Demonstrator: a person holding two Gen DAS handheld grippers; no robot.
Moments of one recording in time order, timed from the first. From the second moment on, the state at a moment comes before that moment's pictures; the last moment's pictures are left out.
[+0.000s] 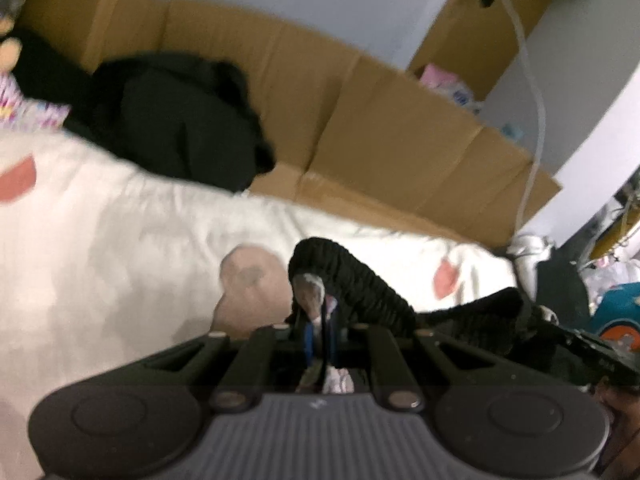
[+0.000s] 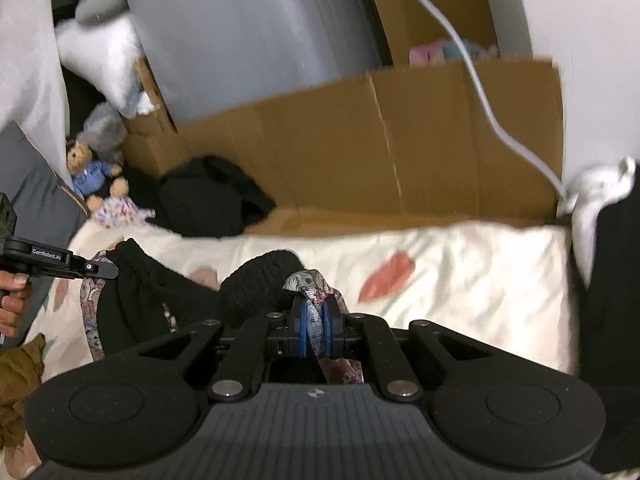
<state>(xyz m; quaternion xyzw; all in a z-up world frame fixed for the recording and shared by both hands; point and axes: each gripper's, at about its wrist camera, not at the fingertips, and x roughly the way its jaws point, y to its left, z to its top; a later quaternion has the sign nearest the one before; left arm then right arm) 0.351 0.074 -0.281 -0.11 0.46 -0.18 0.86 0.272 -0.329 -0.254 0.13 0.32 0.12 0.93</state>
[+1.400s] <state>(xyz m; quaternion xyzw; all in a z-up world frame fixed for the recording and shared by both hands) 0.353 0.081 -0.336 -0.03 0.54 -0.14 0.83 0.374 -0.309 -0.317 0.12 0.53 0.09 0.84</state>
